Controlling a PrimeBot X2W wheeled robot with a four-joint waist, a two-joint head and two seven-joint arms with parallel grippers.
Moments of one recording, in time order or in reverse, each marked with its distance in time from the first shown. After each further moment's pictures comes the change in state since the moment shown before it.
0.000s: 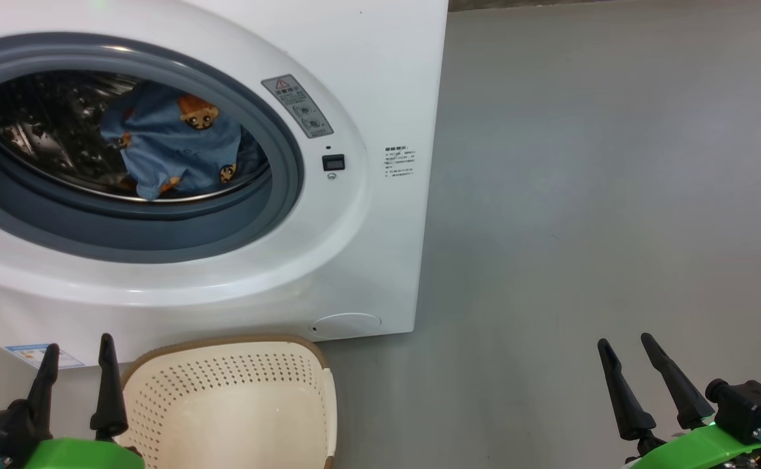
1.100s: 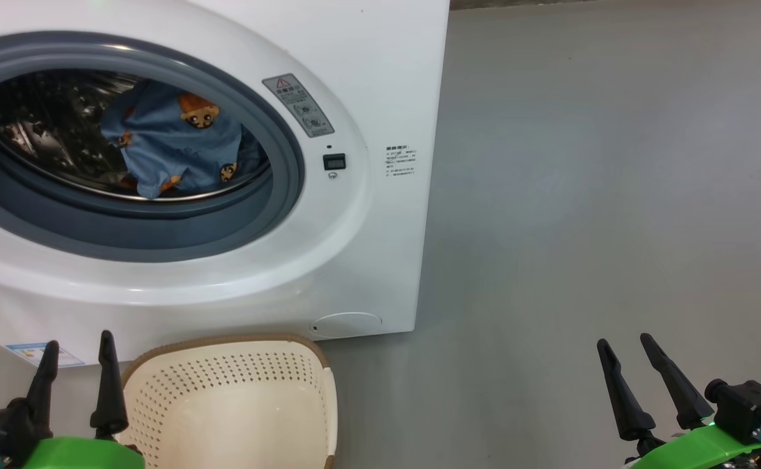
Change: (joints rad) left arm 0.001 -0.002 -0.001 -0.016 0.000 0.000 0.000; right arm 0.000 -0.001 0.002 0.000 0.000 0.000 0.000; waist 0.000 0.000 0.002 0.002
